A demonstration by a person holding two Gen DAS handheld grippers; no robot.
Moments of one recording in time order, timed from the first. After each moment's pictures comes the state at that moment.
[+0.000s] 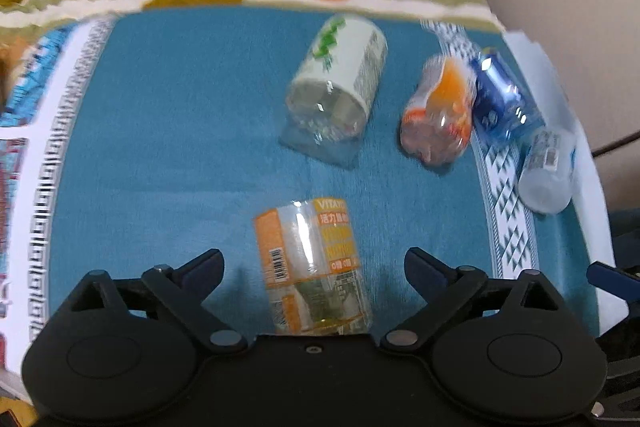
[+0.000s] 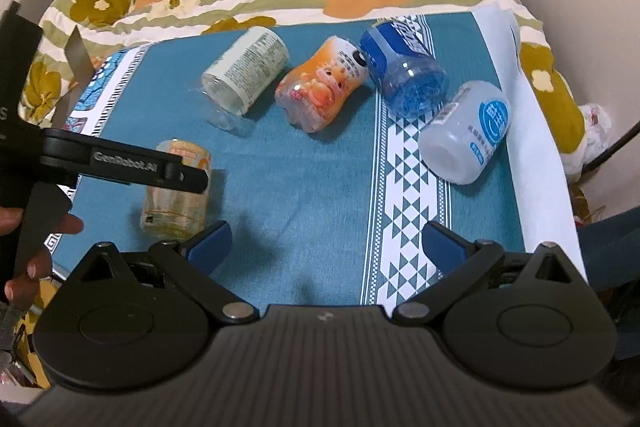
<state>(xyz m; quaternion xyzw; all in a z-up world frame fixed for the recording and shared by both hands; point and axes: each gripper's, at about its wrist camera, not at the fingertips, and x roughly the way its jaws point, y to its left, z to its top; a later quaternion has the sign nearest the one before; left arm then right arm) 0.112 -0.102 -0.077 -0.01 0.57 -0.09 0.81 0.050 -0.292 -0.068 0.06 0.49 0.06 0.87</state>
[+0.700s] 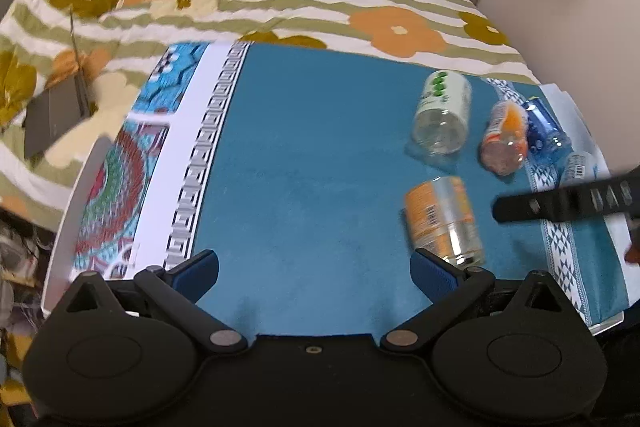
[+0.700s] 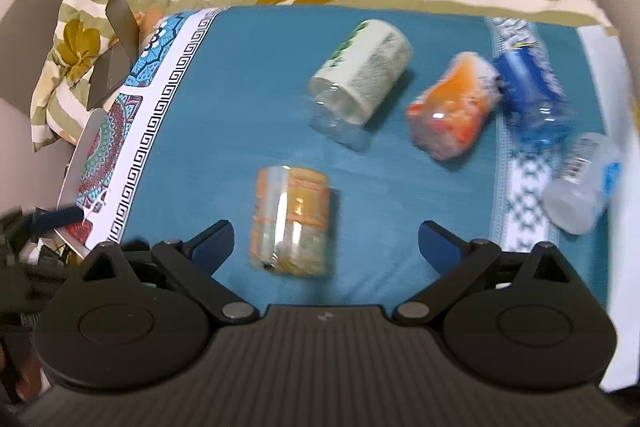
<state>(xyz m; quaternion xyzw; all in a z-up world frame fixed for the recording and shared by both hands) 0.042 0.012 -0.047 -0.02 0.51 -0.04 0.86 0.128 -0.191 -0.060 0.06 0.56 0.12 0.82</state>
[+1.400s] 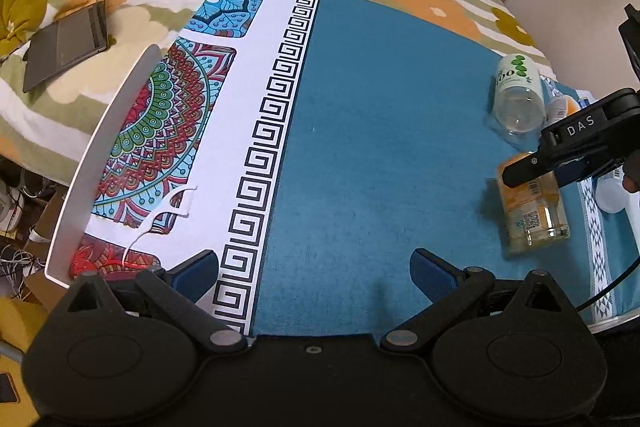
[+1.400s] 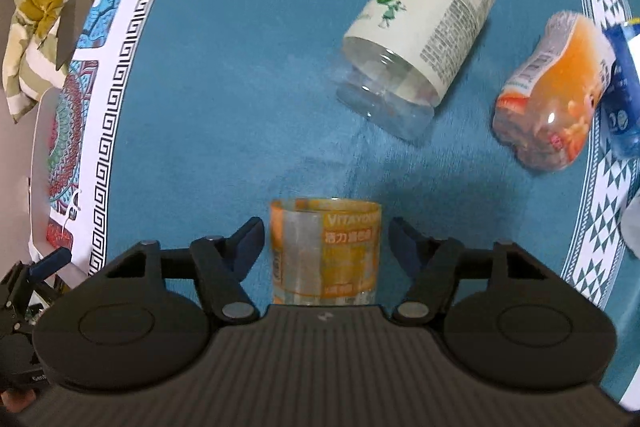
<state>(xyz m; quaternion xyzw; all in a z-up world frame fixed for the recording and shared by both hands) 0.040 0.097 -0.096 -0.08 0.54 -0.04 0.83 0.208 -0.151 -0.123 0.06 0.68 0.10 0.72</state>
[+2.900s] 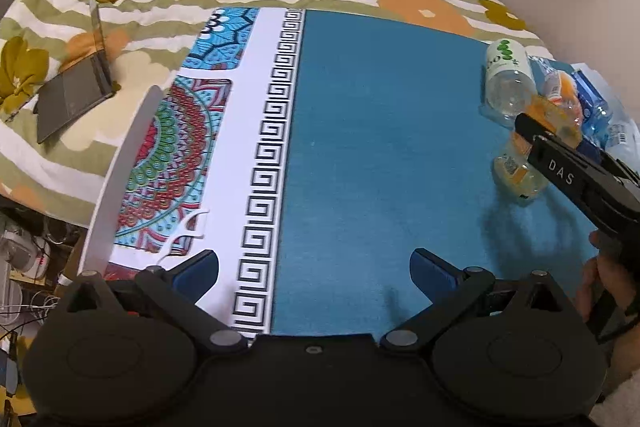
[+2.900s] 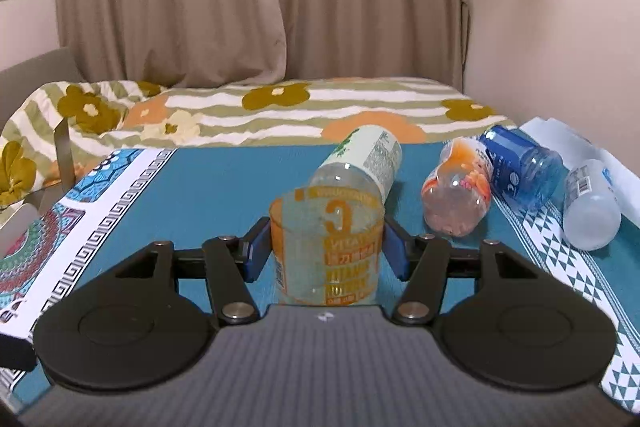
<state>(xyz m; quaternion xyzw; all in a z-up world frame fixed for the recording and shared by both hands) 0.028 0.081 -0.086 0.00 0.51 -0.04 0.86 0.056 -0.125 -0.131 0.04 0.26 -0.03 0.97</state>
